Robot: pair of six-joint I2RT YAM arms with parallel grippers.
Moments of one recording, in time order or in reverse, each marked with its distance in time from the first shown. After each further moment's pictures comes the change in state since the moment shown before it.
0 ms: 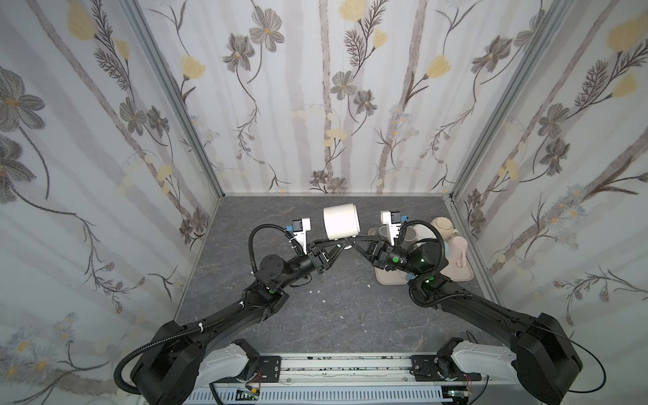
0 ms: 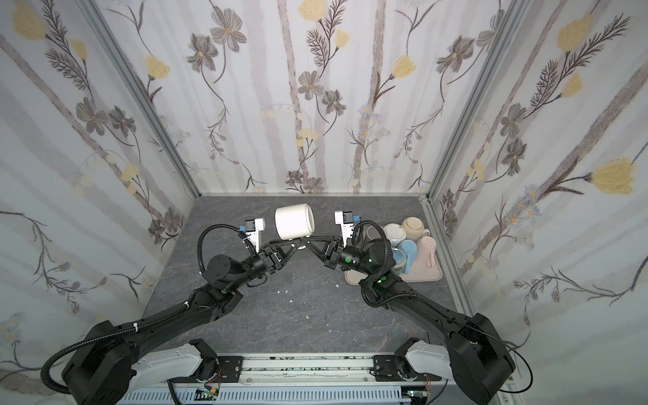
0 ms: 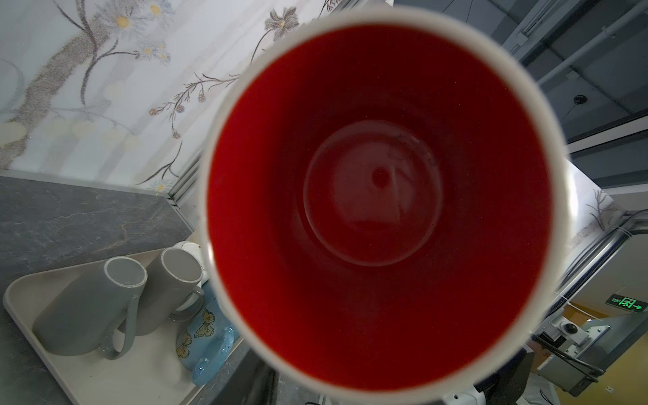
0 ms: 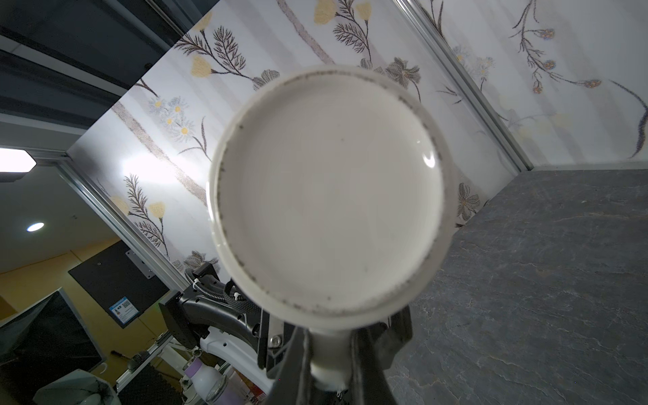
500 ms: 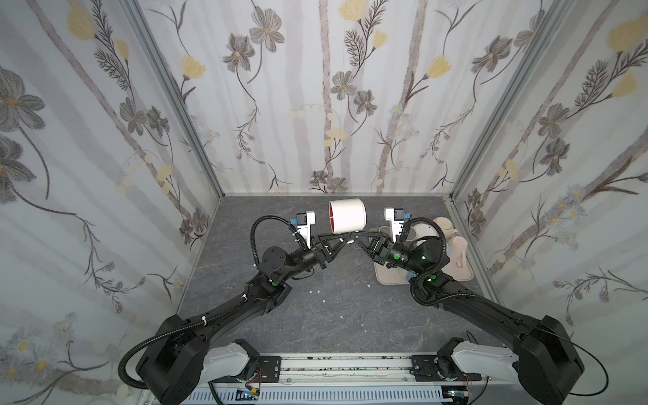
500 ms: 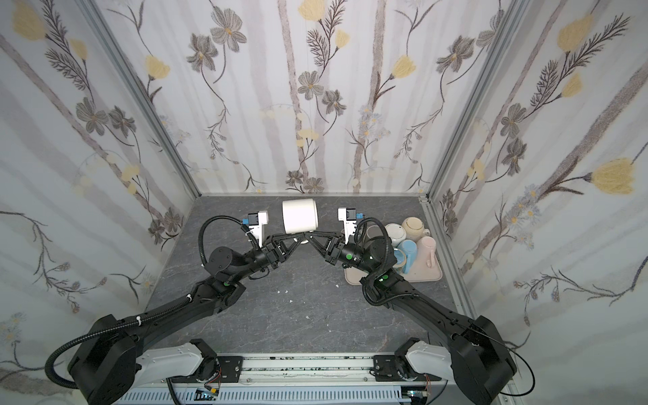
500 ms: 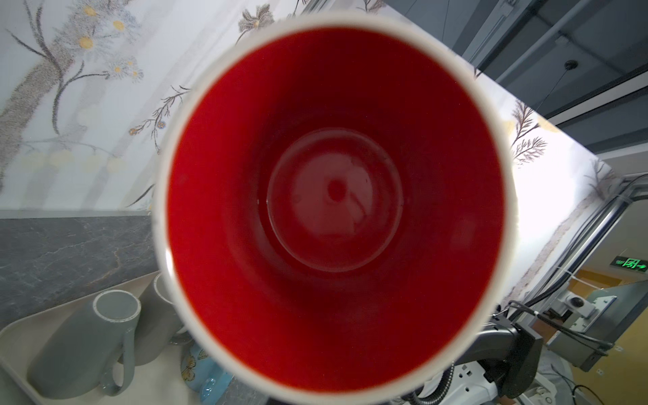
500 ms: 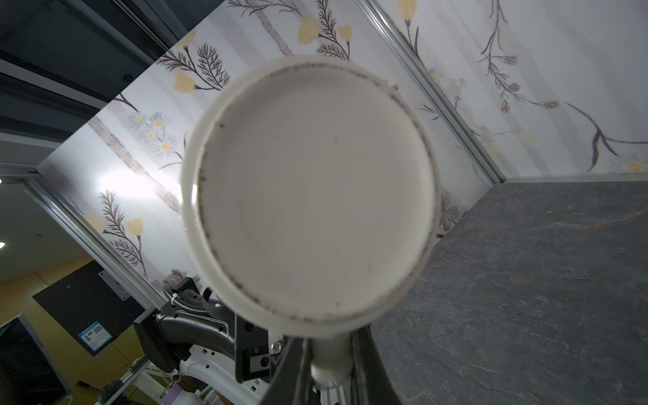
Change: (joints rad) left arm 0.010 0.039 0.110 -0.085 0.072 0.113; right arm -0.010 -0.036 0.031 -0.117 0.071 -0.080
